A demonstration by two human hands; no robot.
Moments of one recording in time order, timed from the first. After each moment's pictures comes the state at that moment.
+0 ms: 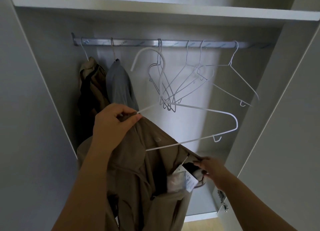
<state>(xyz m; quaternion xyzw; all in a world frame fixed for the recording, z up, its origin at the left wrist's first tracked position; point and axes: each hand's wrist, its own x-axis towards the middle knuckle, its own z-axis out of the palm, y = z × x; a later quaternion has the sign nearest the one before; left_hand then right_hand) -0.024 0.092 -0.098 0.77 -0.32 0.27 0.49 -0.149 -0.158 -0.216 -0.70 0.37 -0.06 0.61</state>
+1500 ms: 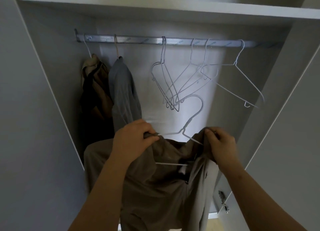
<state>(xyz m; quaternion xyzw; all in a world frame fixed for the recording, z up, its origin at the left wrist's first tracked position) -0.034 0.068 -0.128 0.84 -0.38 0.19 0.34 -0.135 -0.150 -0.160 -0.76 0.24 -0.38 0.47</state>
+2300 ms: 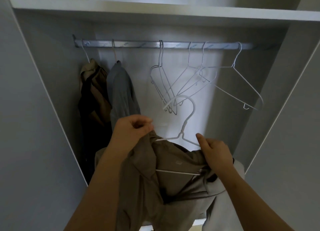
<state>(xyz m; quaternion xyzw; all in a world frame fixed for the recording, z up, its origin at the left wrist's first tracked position) -0.018 0.056 -0.117 0.70 -0.26 0.00 0.67 -0.137 -0.144 -0.155 -0.86 0.27 -0.25 0.34</state>
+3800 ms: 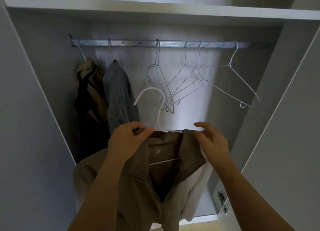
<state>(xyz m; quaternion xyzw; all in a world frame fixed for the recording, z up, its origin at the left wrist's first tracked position) -0.025 0.054 -0.132 0.83 -0.27 0.11 0.48 -0.142 -0.139 -0.137 -0.82 0.21 -0.31 0.42</state>
